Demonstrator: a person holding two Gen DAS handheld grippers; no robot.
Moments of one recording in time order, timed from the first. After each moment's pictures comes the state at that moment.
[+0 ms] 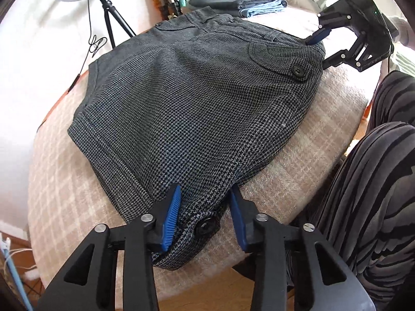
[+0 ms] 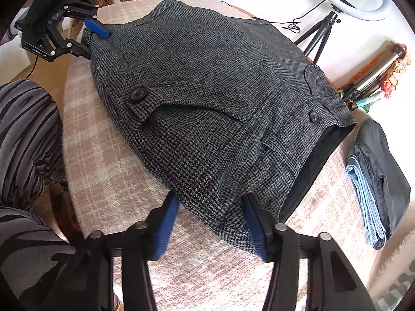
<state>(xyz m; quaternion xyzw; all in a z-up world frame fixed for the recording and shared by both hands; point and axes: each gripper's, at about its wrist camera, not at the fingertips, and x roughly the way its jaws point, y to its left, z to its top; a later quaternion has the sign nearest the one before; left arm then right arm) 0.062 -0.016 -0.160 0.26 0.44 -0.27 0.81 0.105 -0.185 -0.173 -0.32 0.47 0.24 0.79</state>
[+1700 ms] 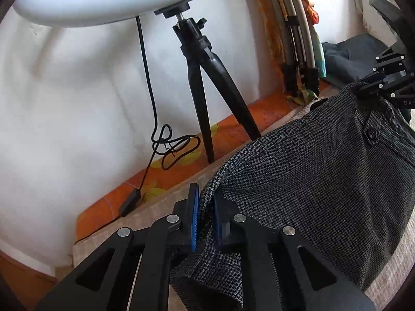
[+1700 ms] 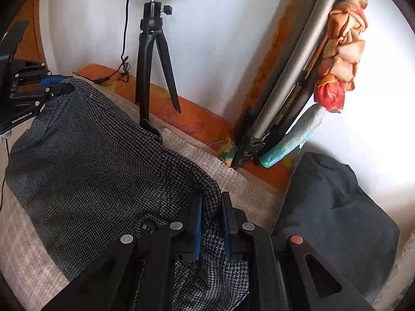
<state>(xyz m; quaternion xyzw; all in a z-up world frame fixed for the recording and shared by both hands) 0.435 -0.053 -0.089 0.27 0.35 -0.18 0.88 0.443 -0.253 -0.109 -0.15 0.45 0.07 0.88</state>
